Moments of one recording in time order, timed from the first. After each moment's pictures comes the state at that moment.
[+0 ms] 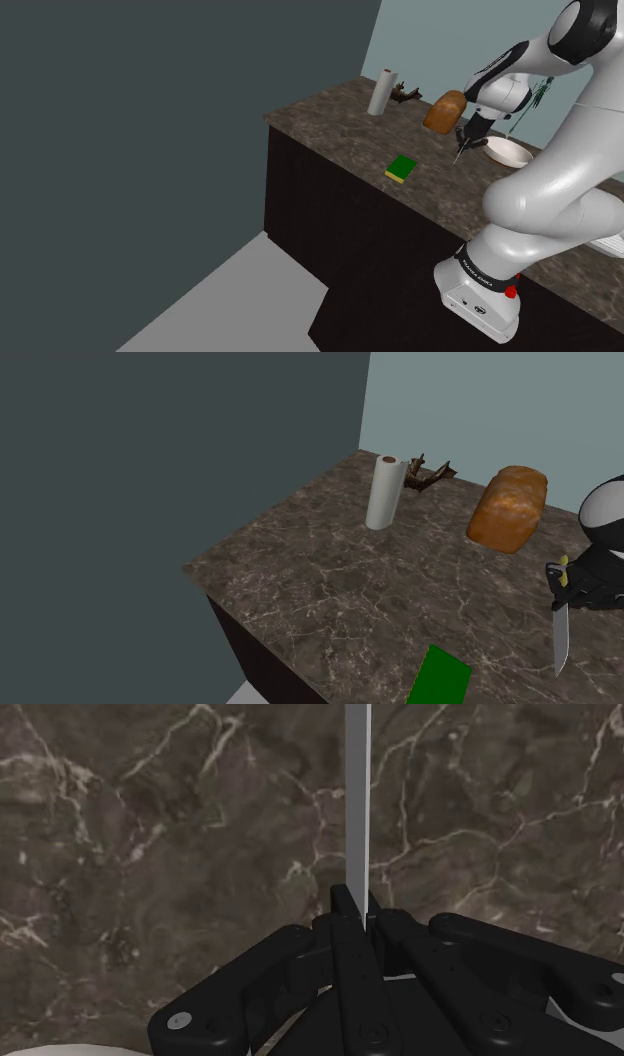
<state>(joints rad) -0.73 0.27 -0.36 -2.15 0.17 2.39 0.19</state>
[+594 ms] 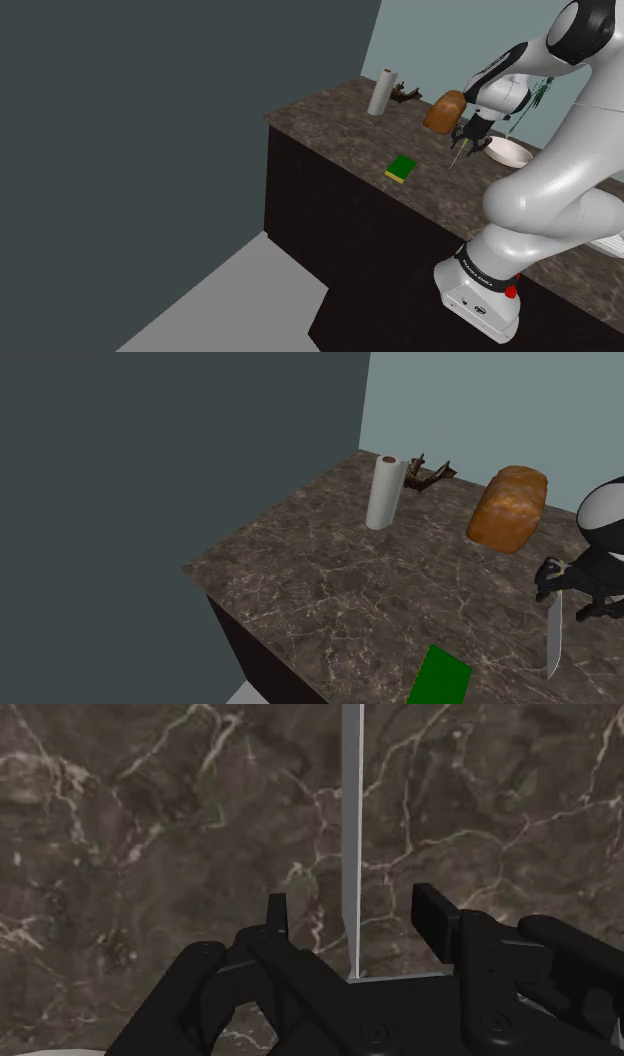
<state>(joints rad) -0.73 0.28 -0.36 -2.15 0.17 2.39 0.18</state>
